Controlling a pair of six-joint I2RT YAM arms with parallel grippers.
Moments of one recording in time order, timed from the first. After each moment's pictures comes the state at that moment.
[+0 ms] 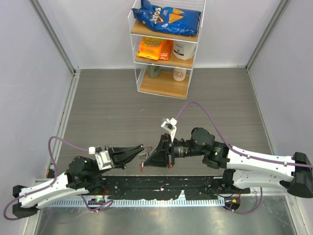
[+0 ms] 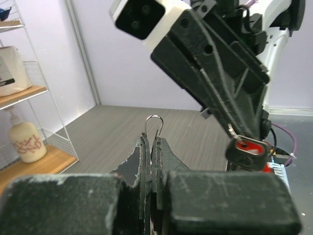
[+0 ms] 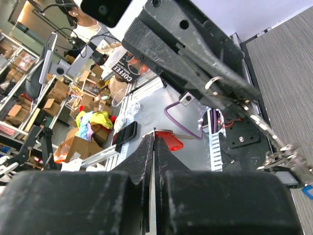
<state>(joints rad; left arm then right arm) -1.22 0.17 0.25 0.32 0.00 0.15 1.21 0.98 0.72 0.32 -0.45 0.73</state>
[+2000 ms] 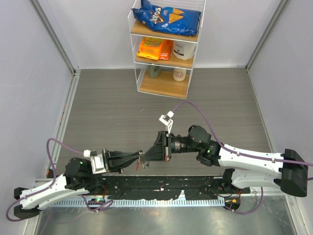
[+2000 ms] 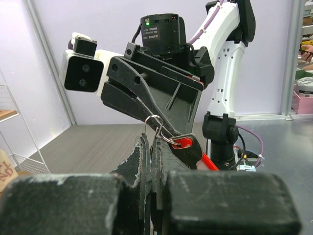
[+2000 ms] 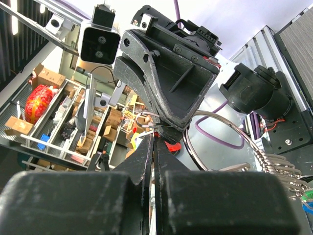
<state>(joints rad) -1.21 0.10 0.24 0.33 0.17 0.09 1.14 1.10 0.67 0.58 -0.50 1.09</state>
